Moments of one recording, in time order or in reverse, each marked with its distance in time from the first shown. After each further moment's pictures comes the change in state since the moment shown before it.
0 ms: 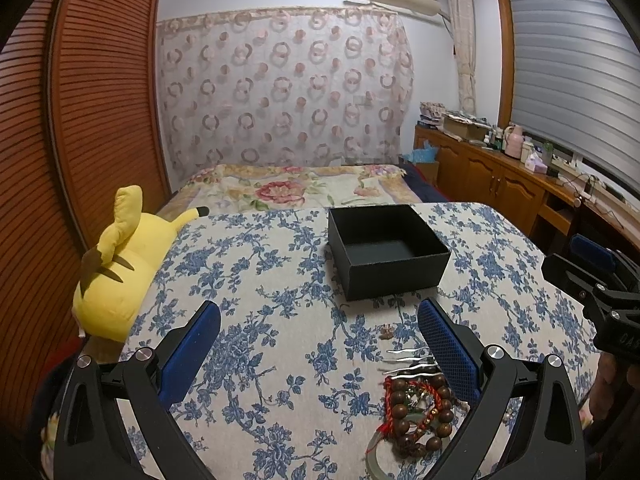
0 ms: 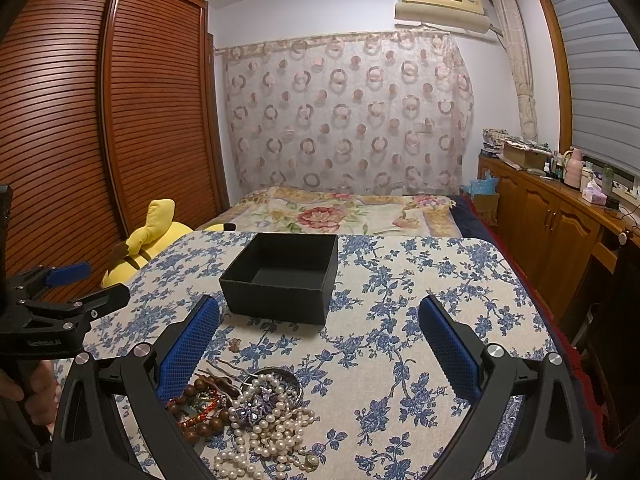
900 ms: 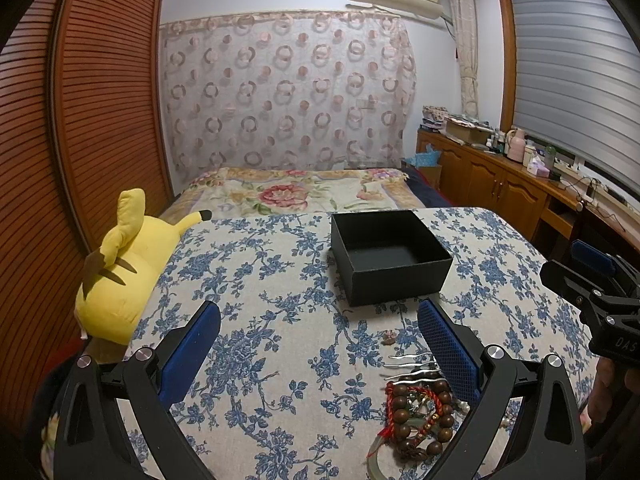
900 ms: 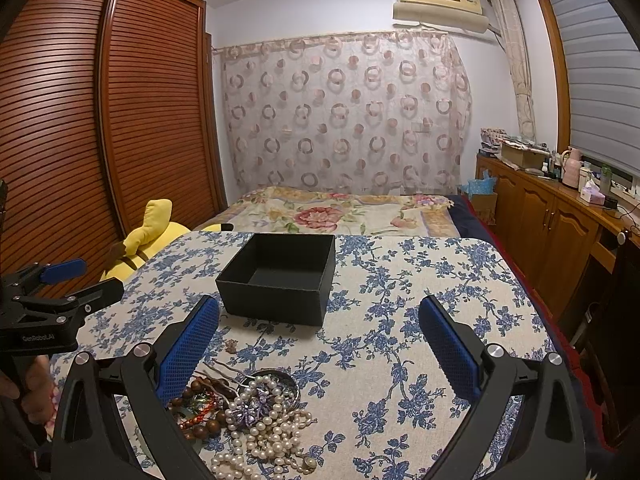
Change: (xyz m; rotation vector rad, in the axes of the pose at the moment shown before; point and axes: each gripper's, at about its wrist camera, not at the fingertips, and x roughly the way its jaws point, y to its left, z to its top) left arm -0.004 0.007 0.002 -0.004 -0.014 0.004; right arm 0.002 -0.003 -0.002 0.001 0.000 -0.007
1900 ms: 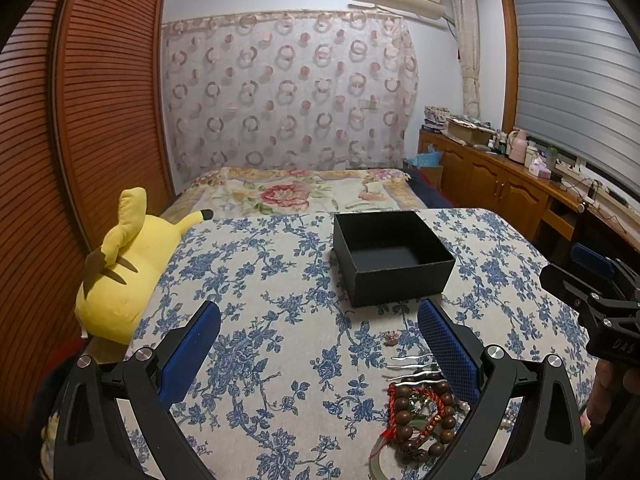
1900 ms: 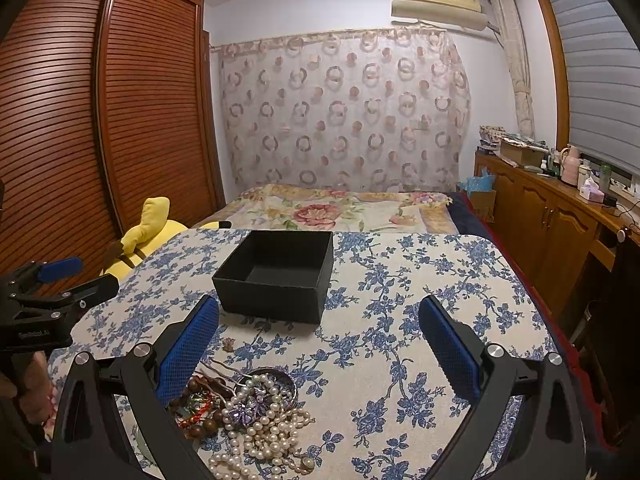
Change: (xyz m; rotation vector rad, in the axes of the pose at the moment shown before) left arm 0.000 -0.001 0.000 0.002 0.001 0.002; right arm -0.001 0.000 0.002 -0.001 0.008 -0.003
